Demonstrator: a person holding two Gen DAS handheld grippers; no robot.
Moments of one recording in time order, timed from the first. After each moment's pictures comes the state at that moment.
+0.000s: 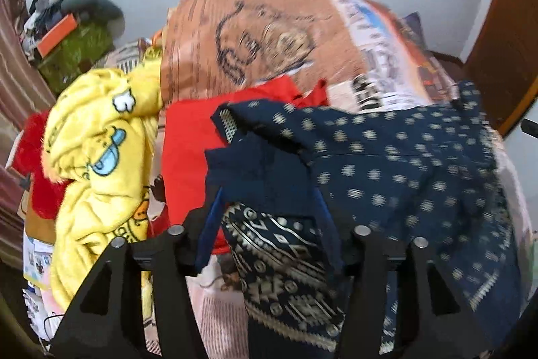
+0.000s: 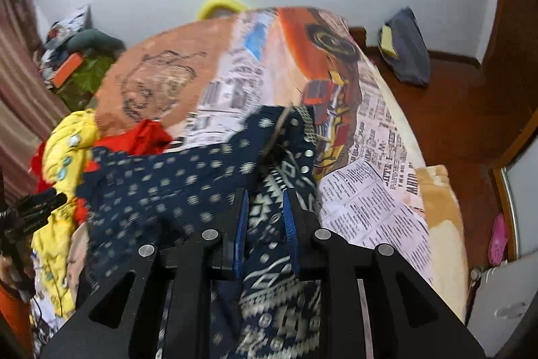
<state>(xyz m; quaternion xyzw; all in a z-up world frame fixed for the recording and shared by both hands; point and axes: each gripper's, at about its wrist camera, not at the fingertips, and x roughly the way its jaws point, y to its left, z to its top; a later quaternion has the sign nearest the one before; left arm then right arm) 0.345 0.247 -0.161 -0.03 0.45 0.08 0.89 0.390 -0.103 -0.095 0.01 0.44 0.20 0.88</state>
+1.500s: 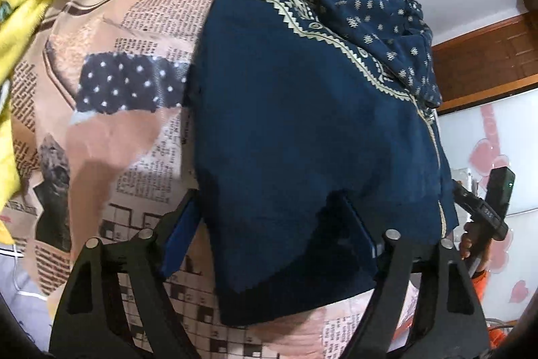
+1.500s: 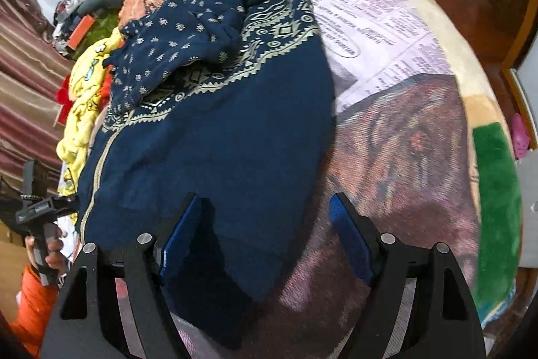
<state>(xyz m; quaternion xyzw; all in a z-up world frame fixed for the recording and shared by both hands) 0.127 0.243 -0.301 -0.31 0.55 -0.06 0.77 0.205 -0.163 -0.206 0.07 0.55 0.22 0.81</state>
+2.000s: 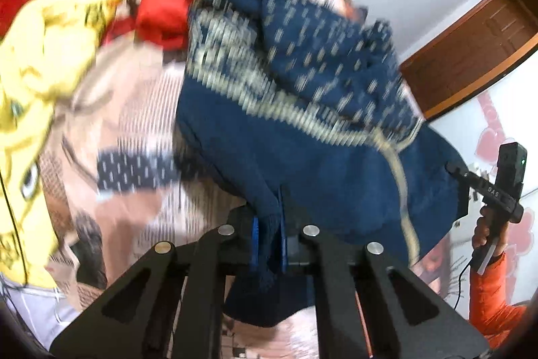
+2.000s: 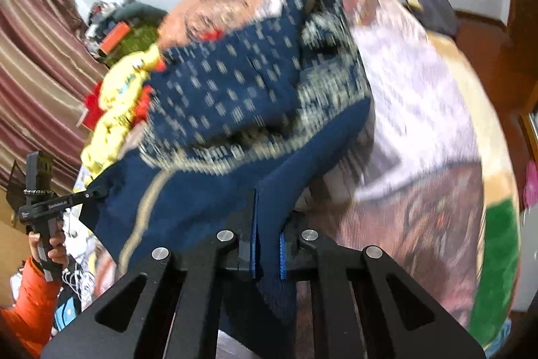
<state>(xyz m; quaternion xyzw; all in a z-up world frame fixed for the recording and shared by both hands) 0.145 0.242 -0.222 -0.24 0.48 -0.06 0.84 0.214 -0.139 -0.156 0.05 0.47 0.28 0.84</state>
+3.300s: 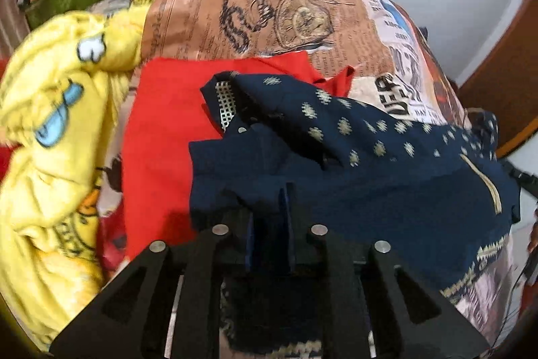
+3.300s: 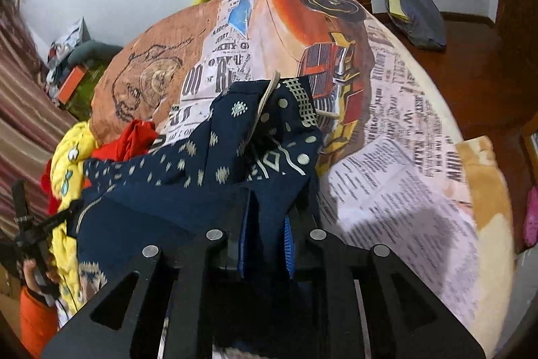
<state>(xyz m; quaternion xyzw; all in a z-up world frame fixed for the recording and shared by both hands) 0.389 0.289 -0.226 -0.12 0.48 0.07 0.87 0.445 -0.122 -0.157 0.07 0.48 0.22 0.85</state>
